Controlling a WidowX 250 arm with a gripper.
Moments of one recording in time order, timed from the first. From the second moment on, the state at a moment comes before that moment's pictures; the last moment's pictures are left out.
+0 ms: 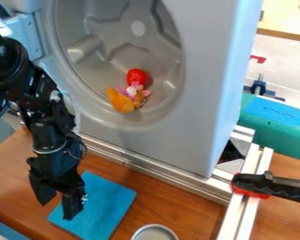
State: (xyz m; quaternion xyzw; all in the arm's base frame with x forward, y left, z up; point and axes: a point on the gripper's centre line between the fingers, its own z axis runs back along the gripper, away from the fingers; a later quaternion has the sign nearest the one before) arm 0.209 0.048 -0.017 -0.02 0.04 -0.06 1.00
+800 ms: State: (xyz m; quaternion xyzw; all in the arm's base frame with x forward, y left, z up) arm 0.200 -0.036 -0.030 -0.04 0.07 -0.15 0.99
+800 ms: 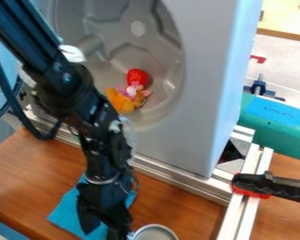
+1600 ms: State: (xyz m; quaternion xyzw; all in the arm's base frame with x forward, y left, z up) arm 0.161 -0.097 -0.051 -0.09 0.14 -0.14 0.98
